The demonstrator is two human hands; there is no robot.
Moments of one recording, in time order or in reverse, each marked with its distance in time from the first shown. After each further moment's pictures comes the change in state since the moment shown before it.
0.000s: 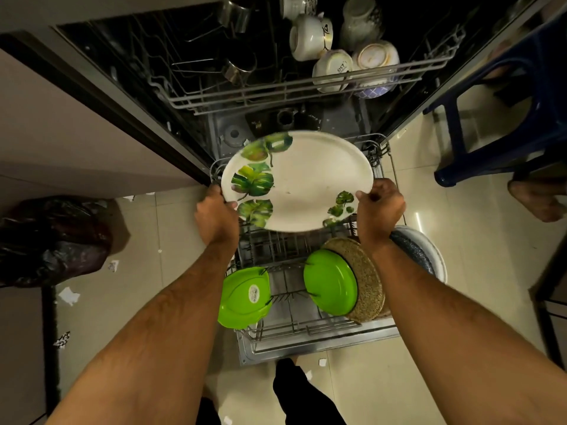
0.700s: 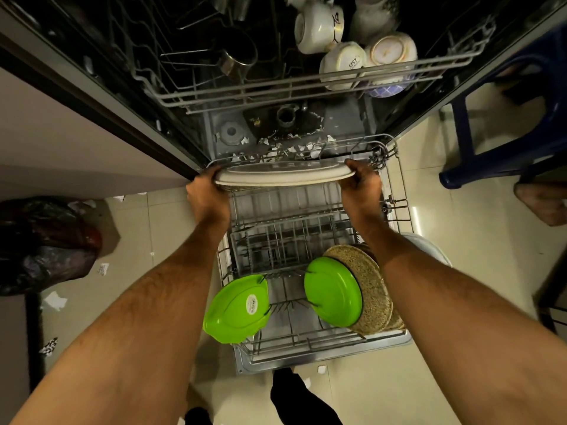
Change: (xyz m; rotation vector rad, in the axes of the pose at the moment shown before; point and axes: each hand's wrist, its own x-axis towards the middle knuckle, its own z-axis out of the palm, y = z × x) left_hand 0.057 0.006 0.016 -0.197 0.032 0.080; right_hand 0.042 0.009 0.068 0.015 -0.328 -0.039
